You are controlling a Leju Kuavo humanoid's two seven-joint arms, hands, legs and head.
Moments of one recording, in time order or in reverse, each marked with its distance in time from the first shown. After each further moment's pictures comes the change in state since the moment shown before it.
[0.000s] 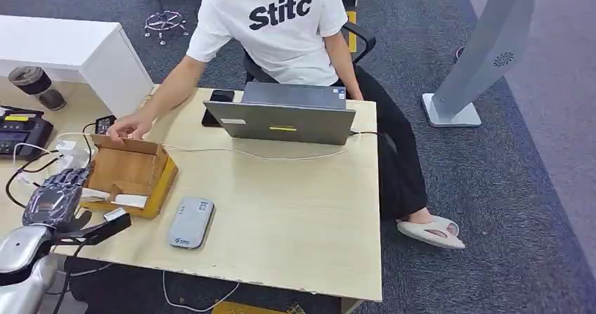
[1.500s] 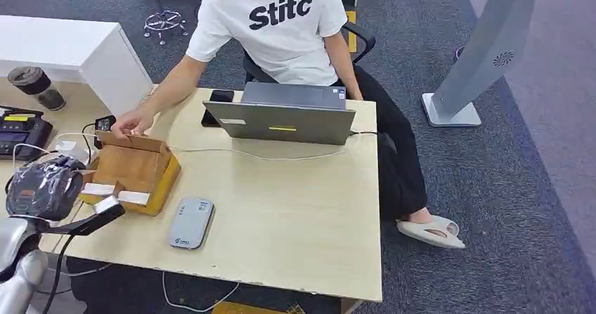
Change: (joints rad) left arm 0.056 0.017 0.020 -0.232 0.140 0.183 -0.078; right arm 0.001 -0.001 -0.004 0.001 0.002 -0.025 0.007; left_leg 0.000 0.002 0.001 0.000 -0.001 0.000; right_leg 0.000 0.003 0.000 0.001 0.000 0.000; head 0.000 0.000
